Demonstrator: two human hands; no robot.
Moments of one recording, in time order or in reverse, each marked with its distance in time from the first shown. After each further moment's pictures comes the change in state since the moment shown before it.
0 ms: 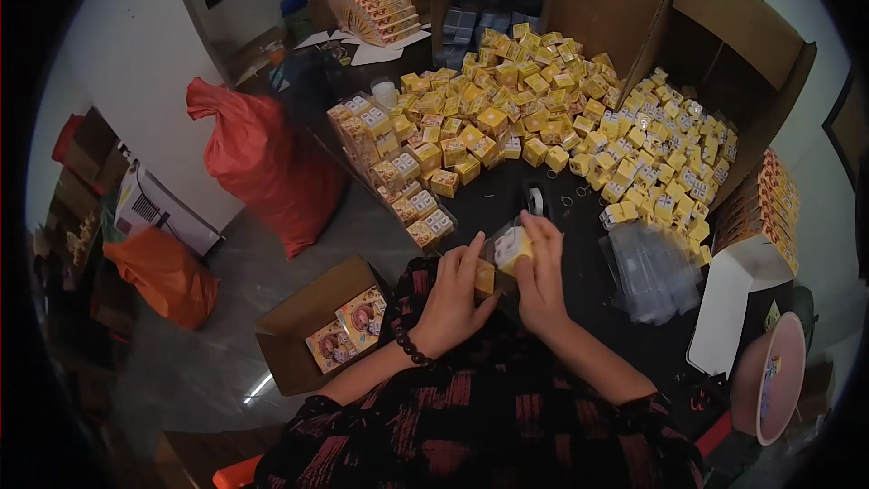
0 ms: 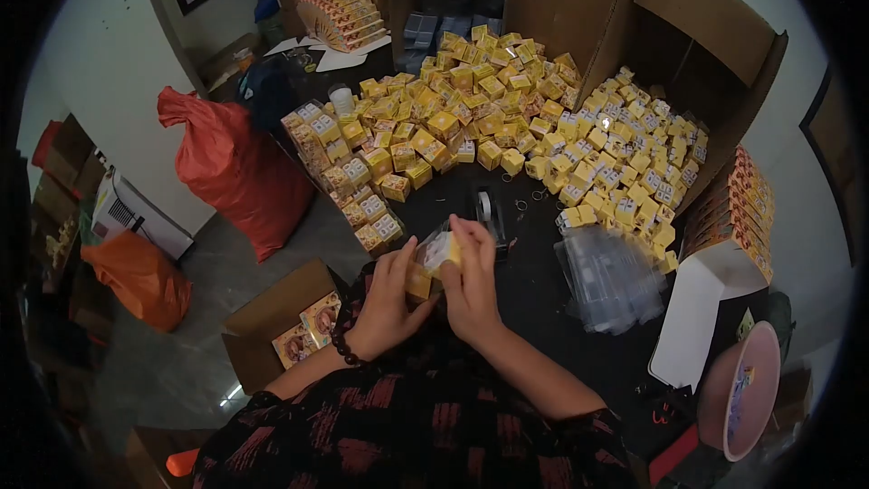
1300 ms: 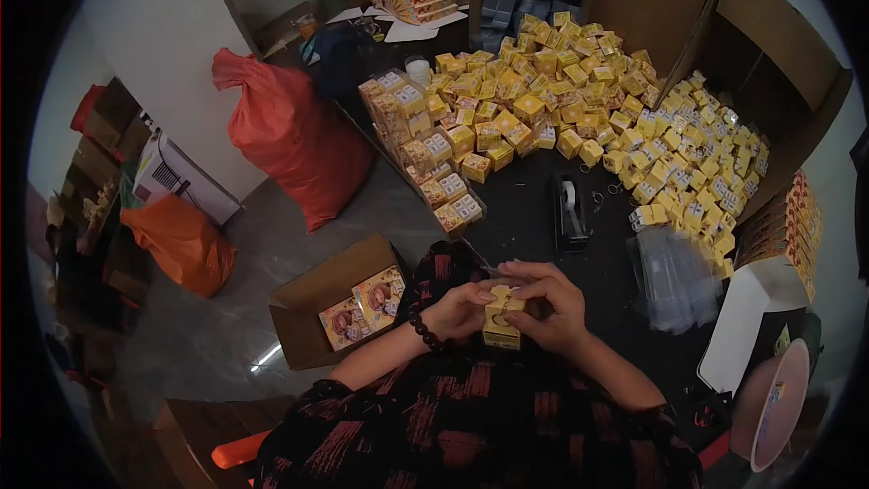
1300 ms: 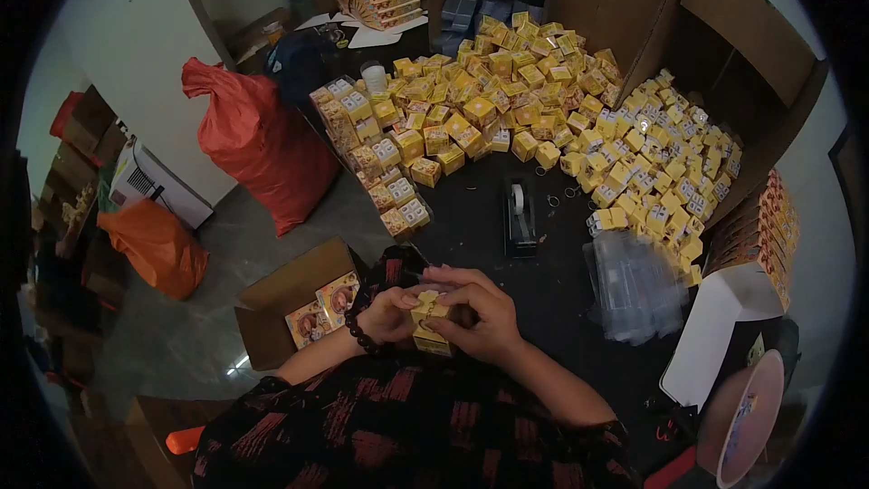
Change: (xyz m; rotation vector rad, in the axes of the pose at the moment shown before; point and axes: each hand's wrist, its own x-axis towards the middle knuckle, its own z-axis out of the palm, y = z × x) left_hand -0.030 -0.059 0.019 -1.917 -0.615 -0.372; right_hand -0.023 0.005 0.001 0.430 -0.297 -0.105
